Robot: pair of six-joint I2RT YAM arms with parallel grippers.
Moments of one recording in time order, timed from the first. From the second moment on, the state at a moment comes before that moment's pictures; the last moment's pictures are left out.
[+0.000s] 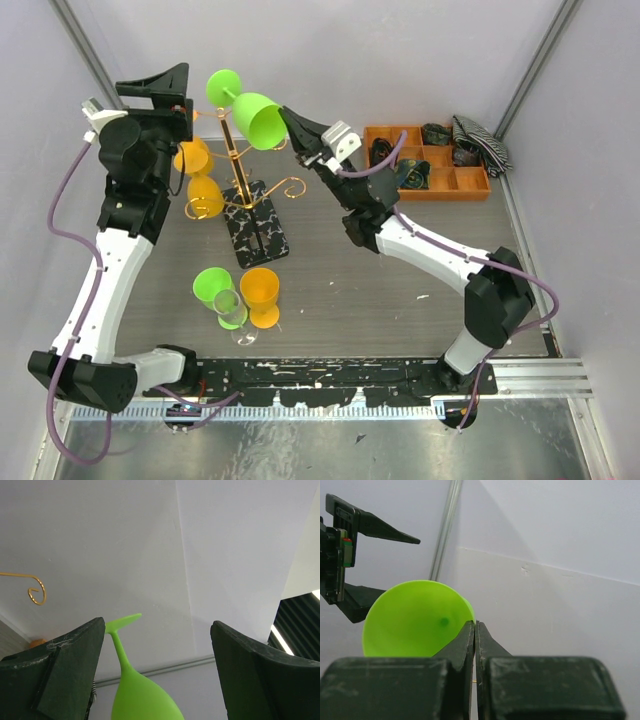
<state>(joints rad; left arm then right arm) -0.23 1.21 1.41 0.00 -0.28 -1.34 0.77 1.62 1.30 1.06 -0.08 -0.29</state>
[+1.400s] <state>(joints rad) -0.21 1.31 1.34 0.02 -0.01 -1.51 0.80 1.72 1.34 1.15 -0.14 -0.17</state>
